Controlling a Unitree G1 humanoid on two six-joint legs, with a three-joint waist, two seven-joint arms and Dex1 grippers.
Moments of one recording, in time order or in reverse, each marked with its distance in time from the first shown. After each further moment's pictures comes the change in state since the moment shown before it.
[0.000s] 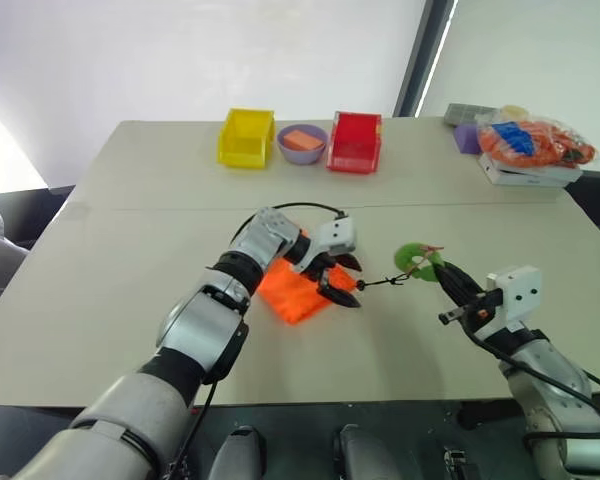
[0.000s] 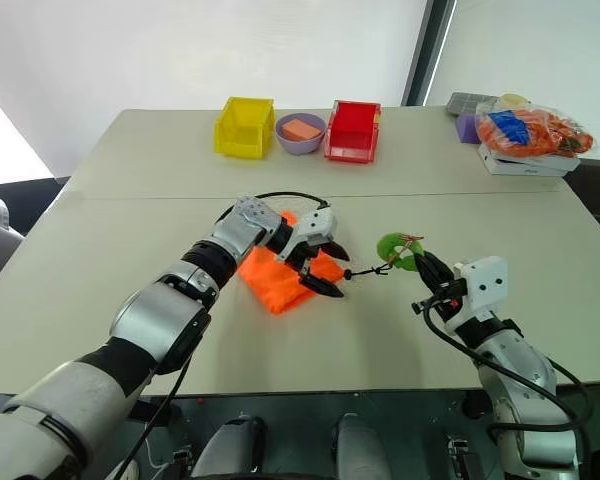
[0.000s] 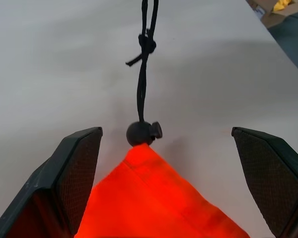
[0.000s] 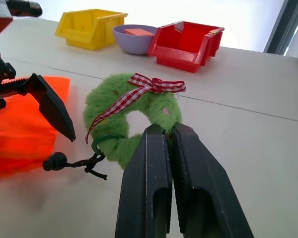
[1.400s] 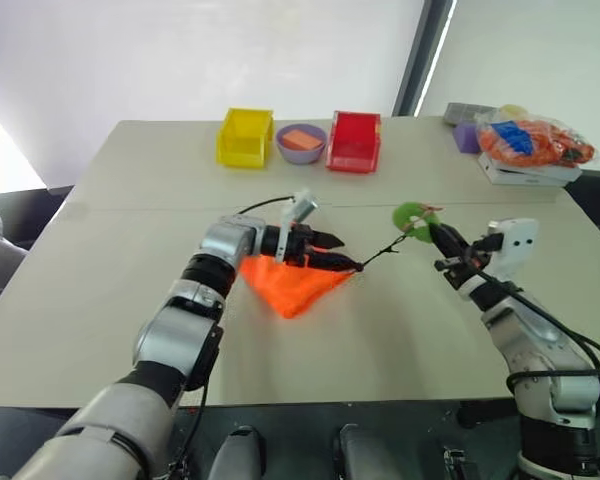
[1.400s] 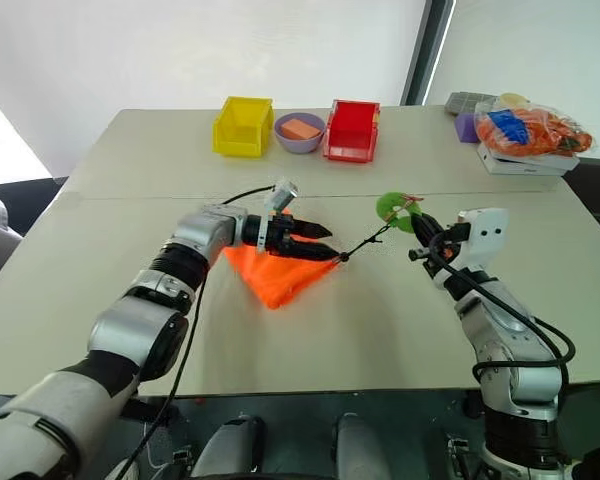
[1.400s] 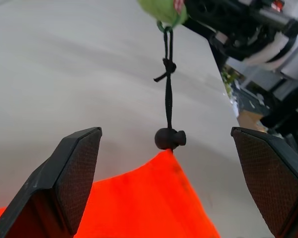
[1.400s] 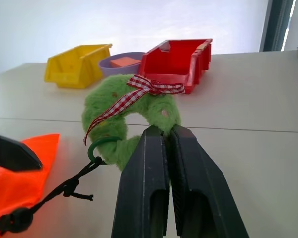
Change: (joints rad) left arm 0.091 0.112 0.202 -0.246 -0.319 0.523 0.081; right arm -0.274 0.011 -0.034 0.100 0.135 0.228 -0.122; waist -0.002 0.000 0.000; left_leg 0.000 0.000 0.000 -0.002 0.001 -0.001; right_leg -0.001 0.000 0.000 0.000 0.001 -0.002
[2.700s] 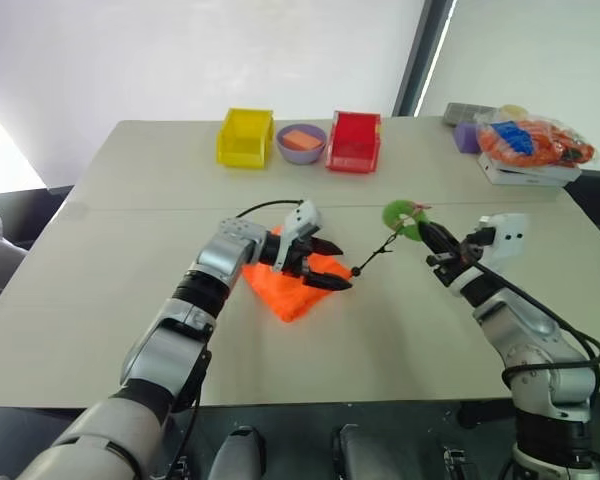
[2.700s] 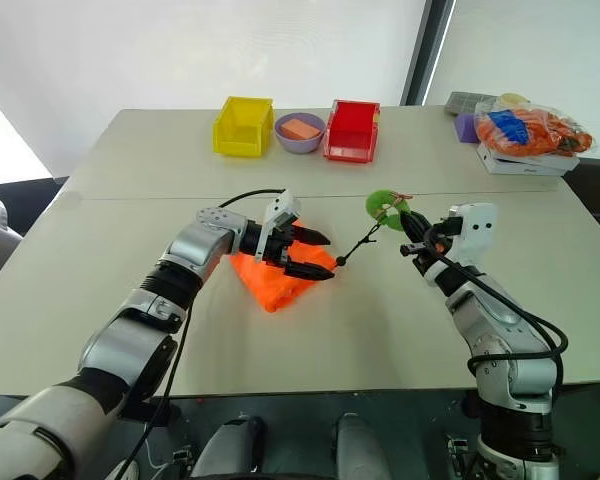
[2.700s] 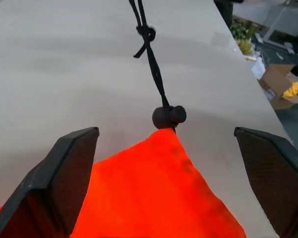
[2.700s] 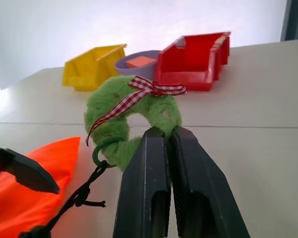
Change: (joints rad) left arm 0.145 0.041 -0.153 -0.245 0.047 -0.123 0.008; right arm -0.054 0.029 0.014 -0.009 0.066 0.092 -0.039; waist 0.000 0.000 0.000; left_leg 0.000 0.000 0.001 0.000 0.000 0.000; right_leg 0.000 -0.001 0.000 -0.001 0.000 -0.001
